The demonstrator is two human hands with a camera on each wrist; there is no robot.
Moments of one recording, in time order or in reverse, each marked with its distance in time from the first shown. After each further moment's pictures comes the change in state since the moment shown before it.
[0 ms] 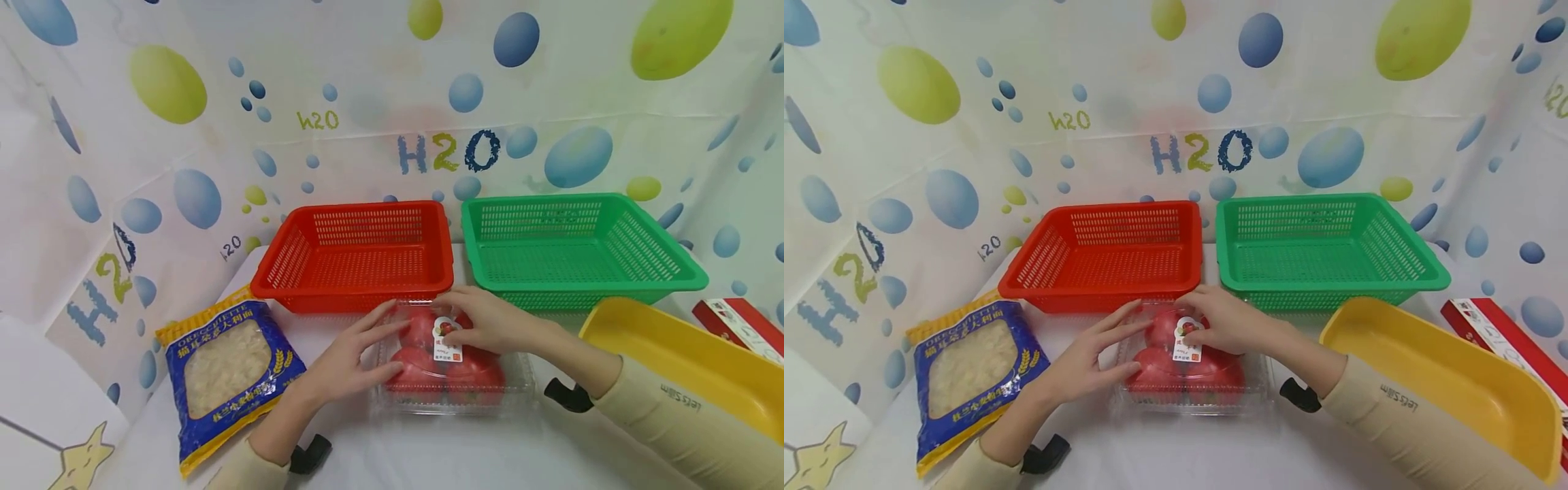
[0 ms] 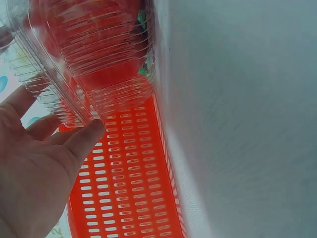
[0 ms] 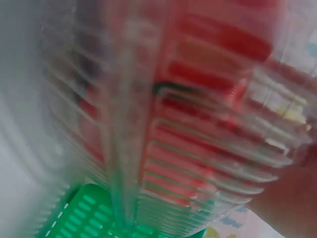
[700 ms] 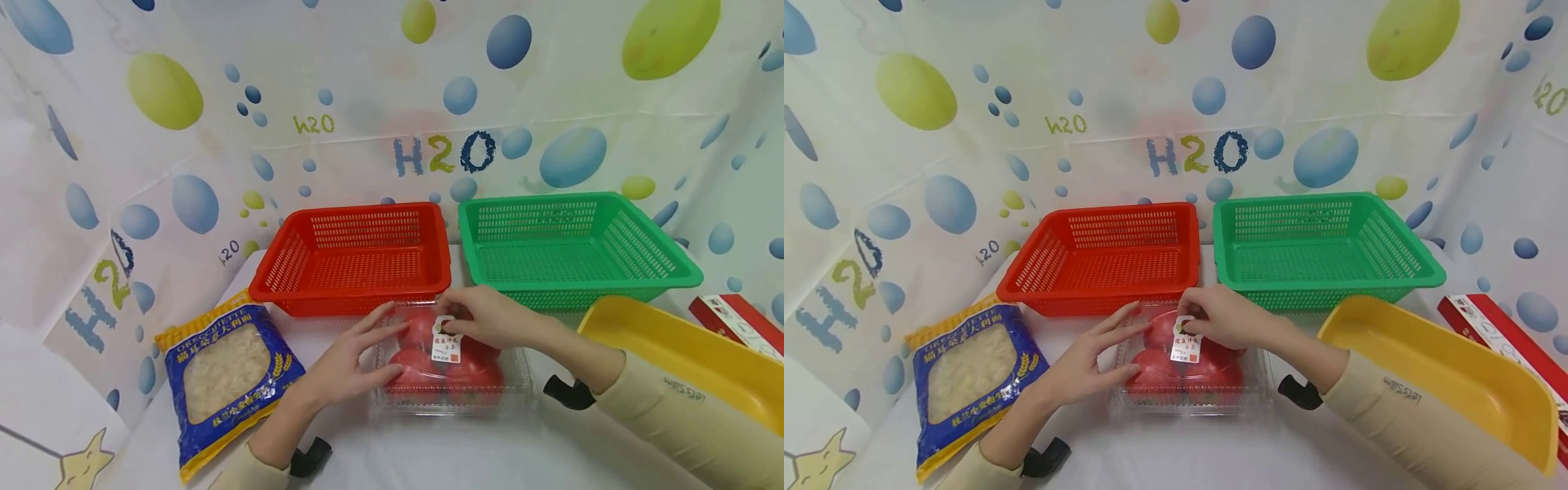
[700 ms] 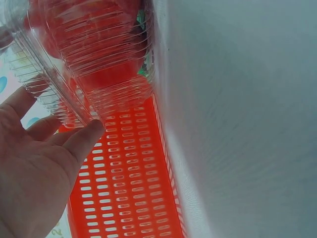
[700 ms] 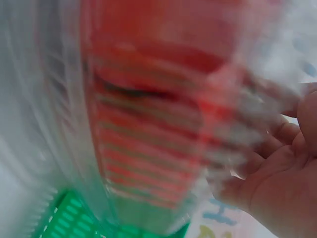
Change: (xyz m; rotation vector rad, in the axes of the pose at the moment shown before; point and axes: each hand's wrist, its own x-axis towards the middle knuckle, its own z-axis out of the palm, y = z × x) left_hand 0.000 0.003 0.001 -0.024 -0.010 -0.042; right_hand -0.003 -0.006 -0.012 0.082 -0.003 0.002
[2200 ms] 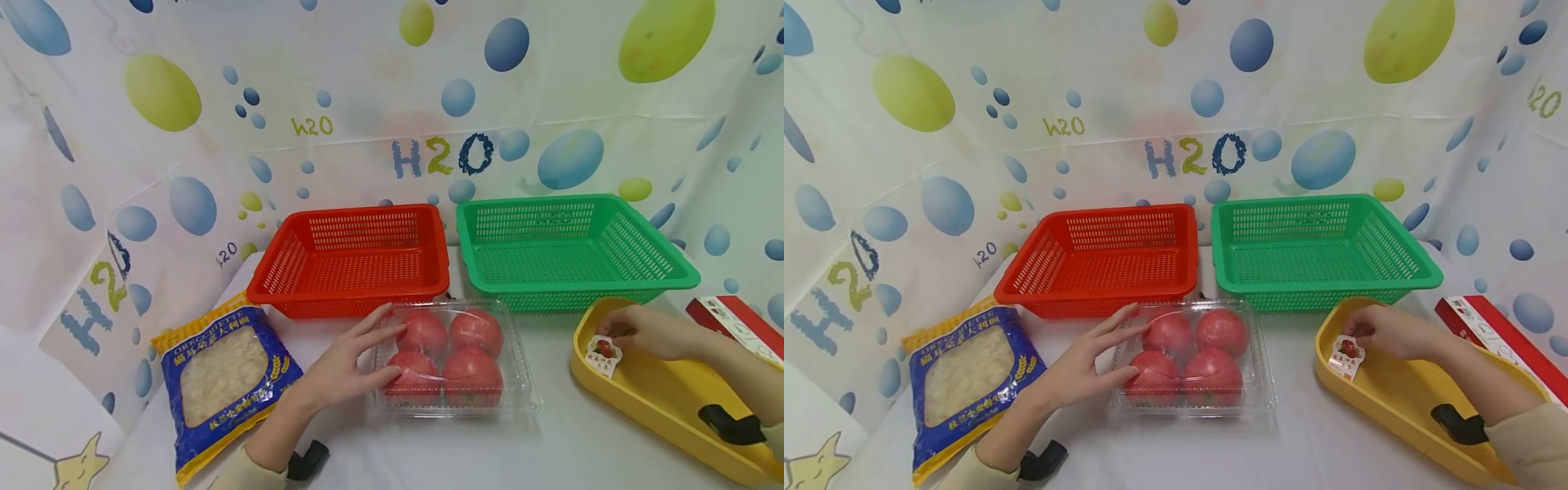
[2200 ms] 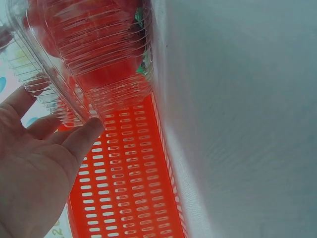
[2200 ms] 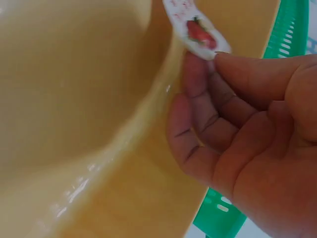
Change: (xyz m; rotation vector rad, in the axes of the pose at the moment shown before) left_hand 0.000 -0.002 -0.001 -0.003 -0.017 0.014; right_hand -0.154 0.151 -0.079 -0.114 -0.088 0.250
